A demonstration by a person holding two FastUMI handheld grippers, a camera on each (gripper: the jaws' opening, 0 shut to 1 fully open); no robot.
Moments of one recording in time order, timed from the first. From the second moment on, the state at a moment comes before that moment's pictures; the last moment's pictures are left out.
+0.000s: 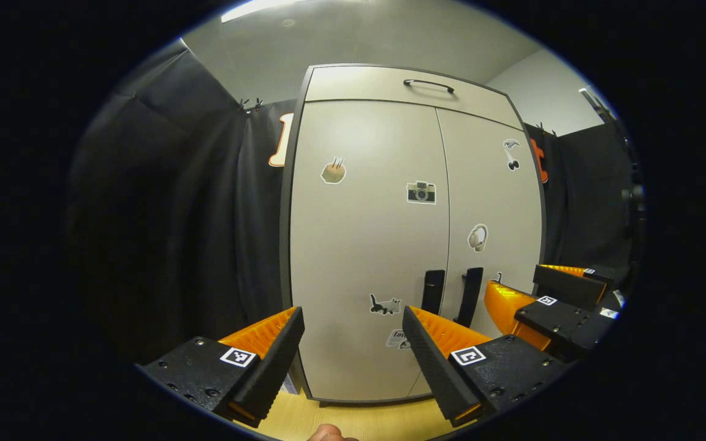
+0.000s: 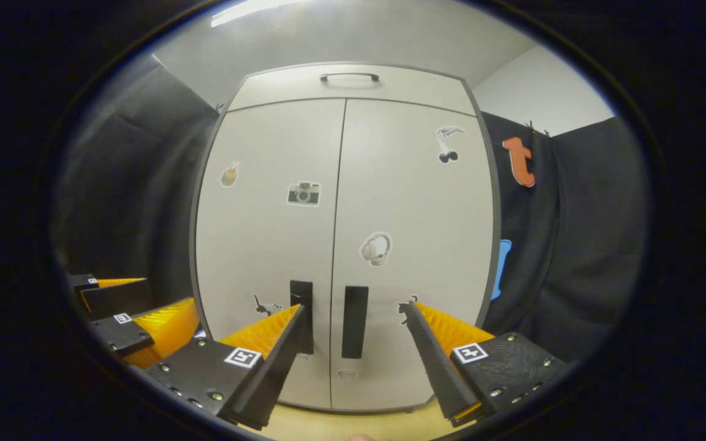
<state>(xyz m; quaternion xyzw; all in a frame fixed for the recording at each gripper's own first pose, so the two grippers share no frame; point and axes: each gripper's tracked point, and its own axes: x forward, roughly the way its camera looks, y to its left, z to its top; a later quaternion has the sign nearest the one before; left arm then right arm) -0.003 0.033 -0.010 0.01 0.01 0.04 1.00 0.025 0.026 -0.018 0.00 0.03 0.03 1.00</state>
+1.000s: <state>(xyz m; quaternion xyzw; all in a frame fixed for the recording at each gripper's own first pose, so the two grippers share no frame) -0.010 0.099 -0.033 0.01 0.04 0.12 0.99 0.117 0.024 -0.077 -0.03 0.08 0.01 1.00</state>
